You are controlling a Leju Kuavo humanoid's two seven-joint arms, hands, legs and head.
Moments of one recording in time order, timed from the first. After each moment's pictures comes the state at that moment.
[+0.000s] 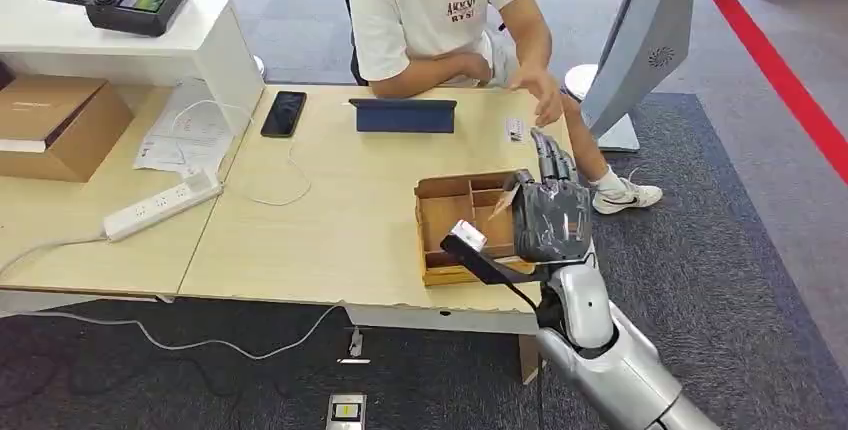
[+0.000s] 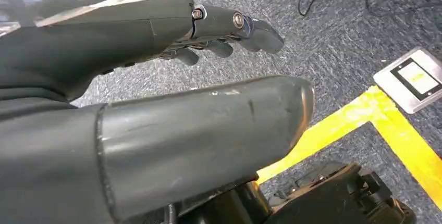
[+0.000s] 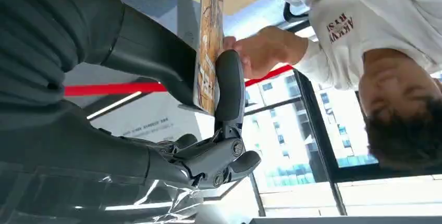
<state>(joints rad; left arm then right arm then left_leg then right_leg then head) -0.12 0.01 -1.32 -0.27 0.50 0.57 0.06 -0.44 -0.26 0.68 -1.27 1.12 -0.50 0.37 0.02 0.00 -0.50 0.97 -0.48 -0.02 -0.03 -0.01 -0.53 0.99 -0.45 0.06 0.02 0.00</state>
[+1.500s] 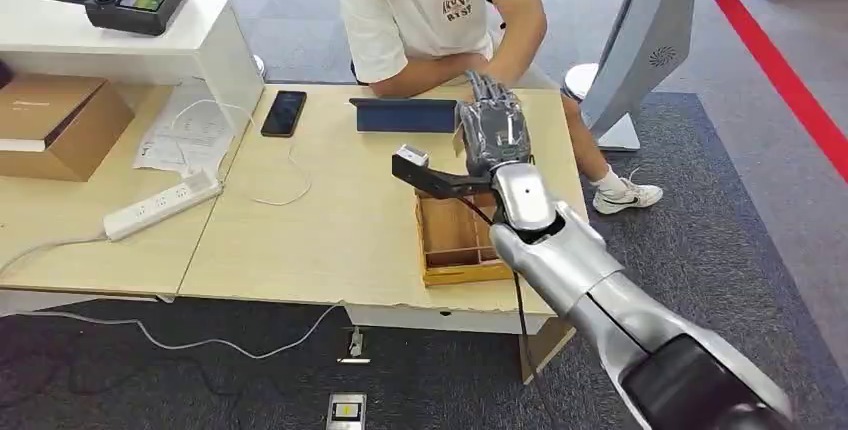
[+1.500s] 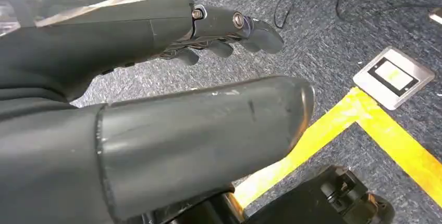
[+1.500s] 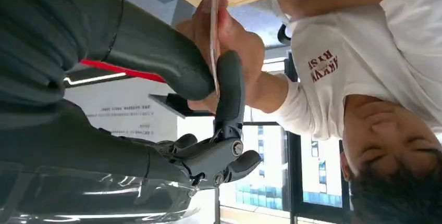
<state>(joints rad) -0.18 0.02 -1.33 -0.27 0.37 0.48 0.12 -0.91 -0.03 0.82 -0.66 1.00 -0.34 0.28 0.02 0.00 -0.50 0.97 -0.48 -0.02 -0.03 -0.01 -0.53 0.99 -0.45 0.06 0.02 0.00</state>
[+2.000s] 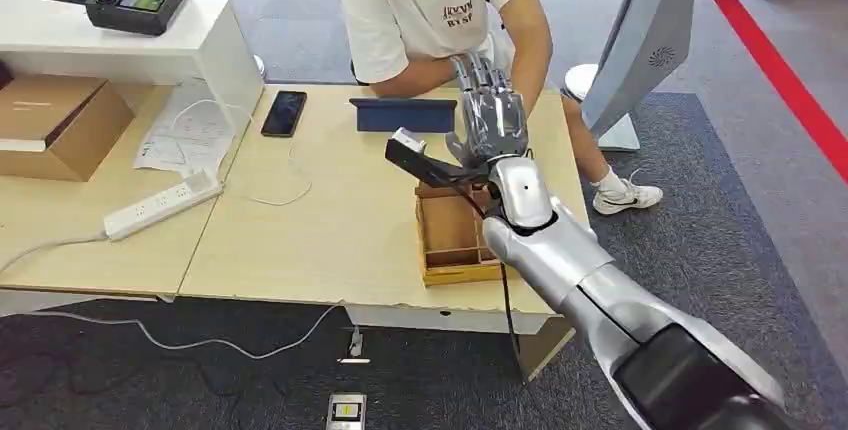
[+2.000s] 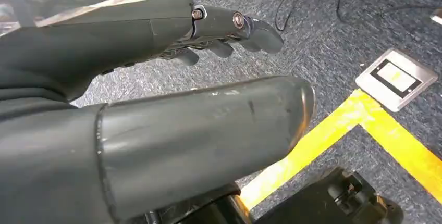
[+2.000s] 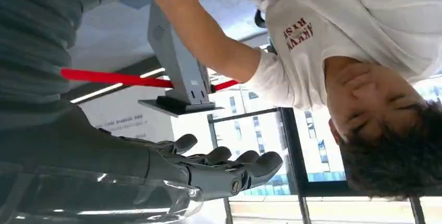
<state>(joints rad) -0.17 0.02 -1.33 -0.27 0.35 0.50 0.12 -0.96 -0.01 0.85 -0.59 0.87 -0.55 0.24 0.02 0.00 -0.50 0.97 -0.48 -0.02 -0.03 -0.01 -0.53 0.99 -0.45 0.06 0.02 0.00</state>
